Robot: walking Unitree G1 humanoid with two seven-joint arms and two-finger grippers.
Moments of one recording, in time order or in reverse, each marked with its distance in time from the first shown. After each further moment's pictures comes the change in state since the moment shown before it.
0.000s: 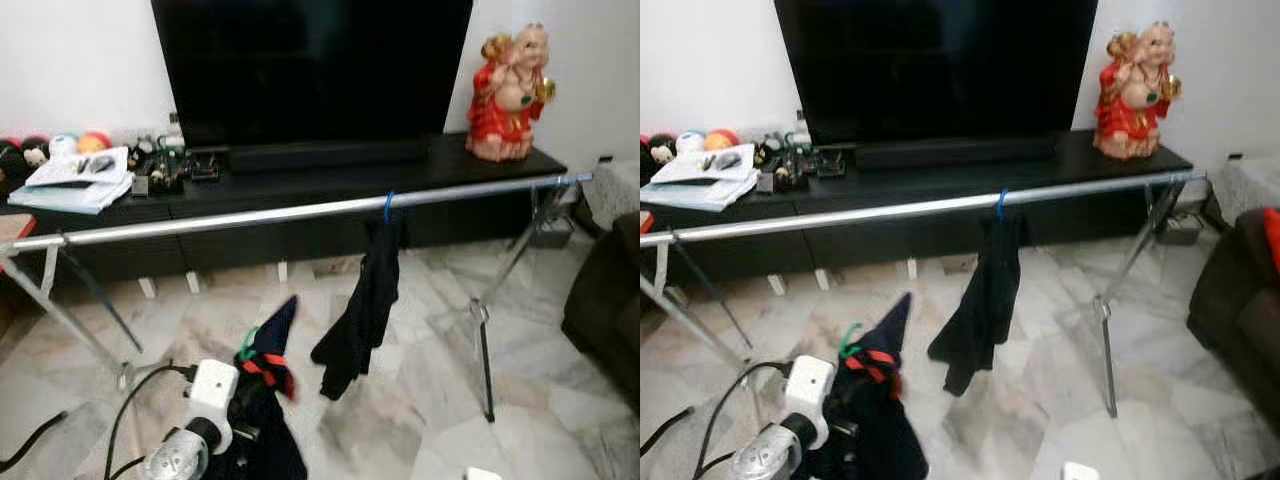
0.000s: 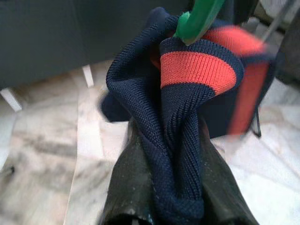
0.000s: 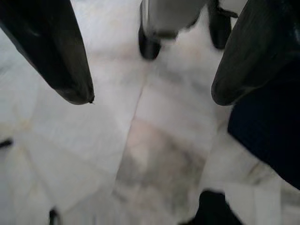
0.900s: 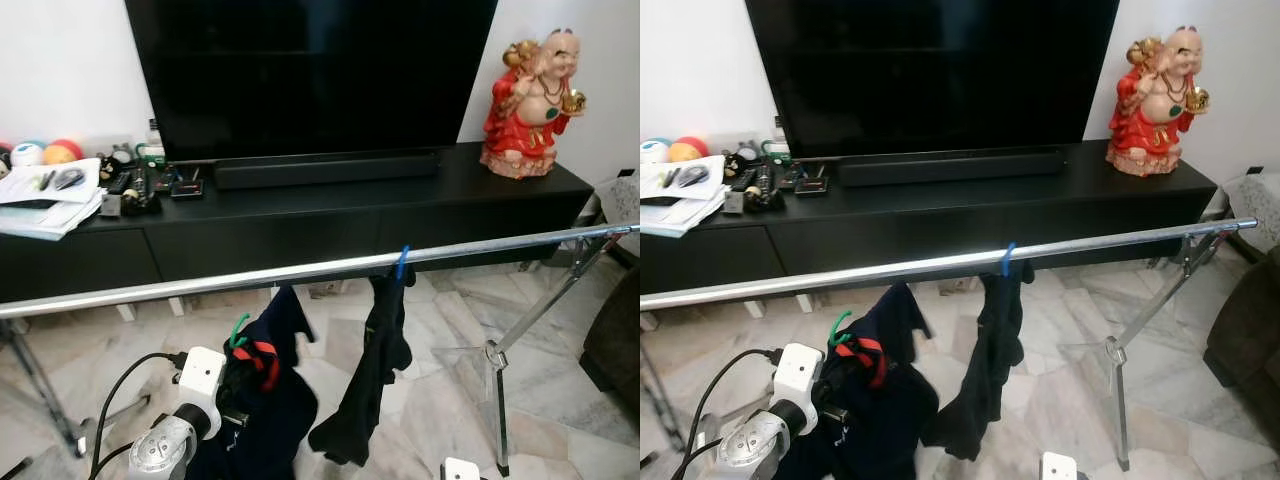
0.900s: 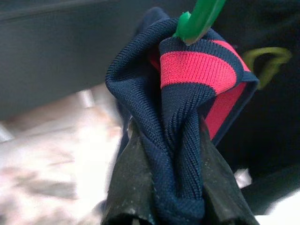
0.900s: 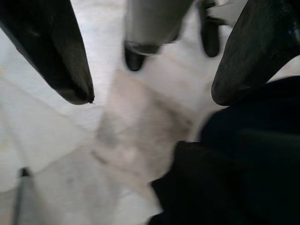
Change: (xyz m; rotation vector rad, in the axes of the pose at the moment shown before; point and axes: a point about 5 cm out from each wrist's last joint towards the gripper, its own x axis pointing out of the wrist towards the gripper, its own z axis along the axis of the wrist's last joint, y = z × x) left arm 0.005 -0.002 0.009 0.006 -0.023 -0.074; right arm 0.001 0.010 0.002 -0.009 0.002 0.020
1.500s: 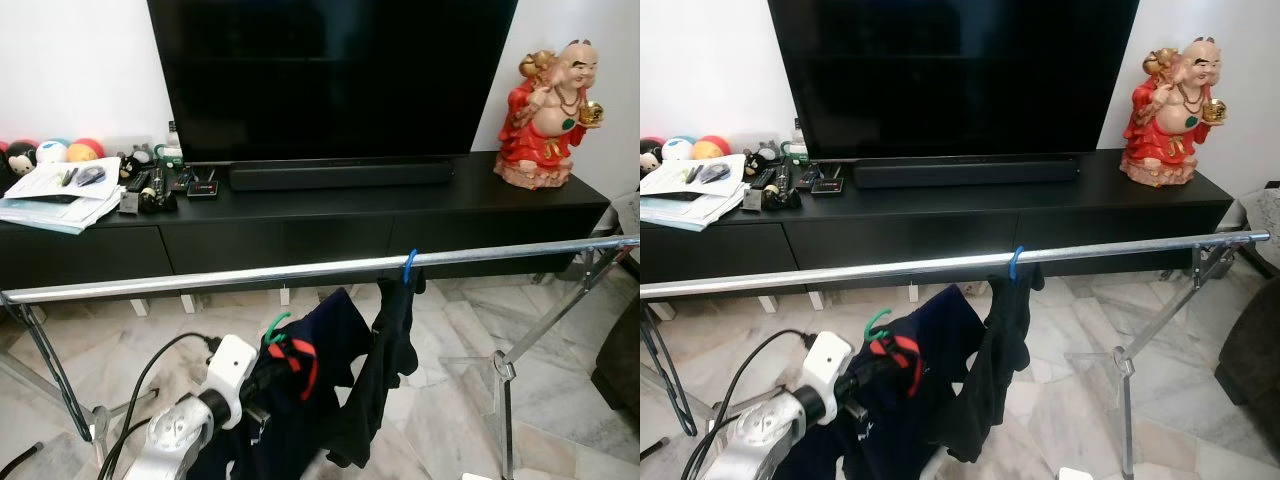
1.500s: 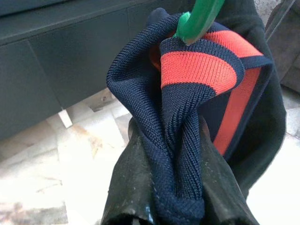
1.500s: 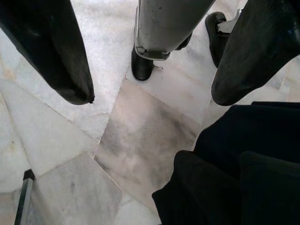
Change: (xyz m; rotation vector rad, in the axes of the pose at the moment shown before) left arm 0.016 -0.003 0.026 0.108 -0.029 -0.168; right arm -0.003 -0.010 -0.011 0.001 0.022 -0.008
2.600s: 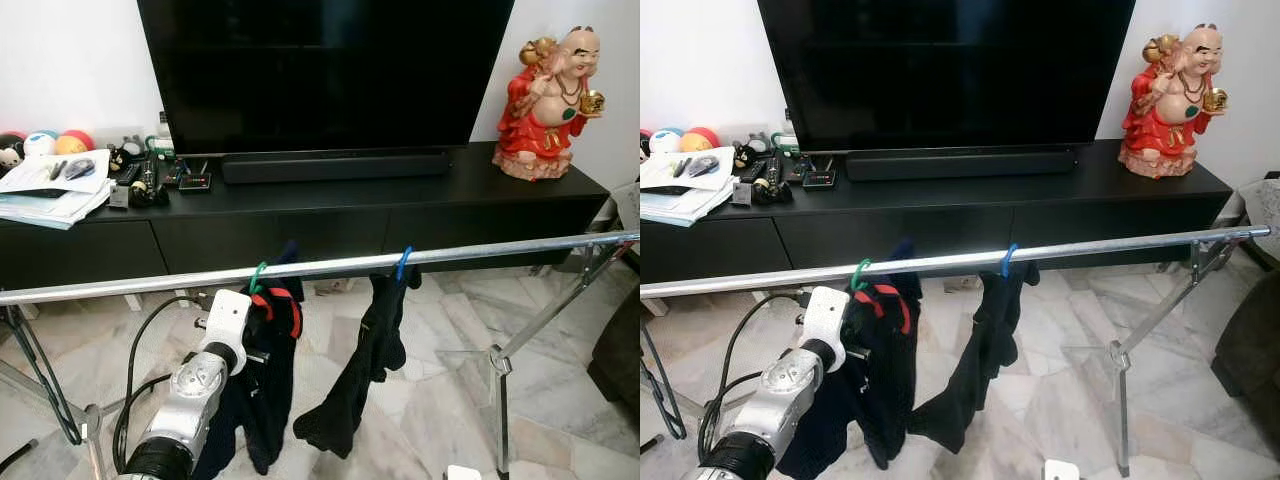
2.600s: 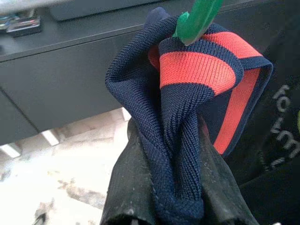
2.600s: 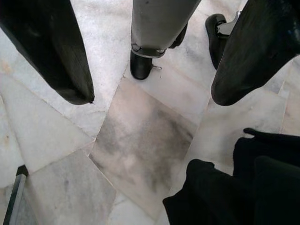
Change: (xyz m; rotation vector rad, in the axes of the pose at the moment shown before) left arm 0.031 0.033 0.019 -0.048 0.012 0.389; right arm 0.003 0.015 0.008 -0.039 -0.010 0.021
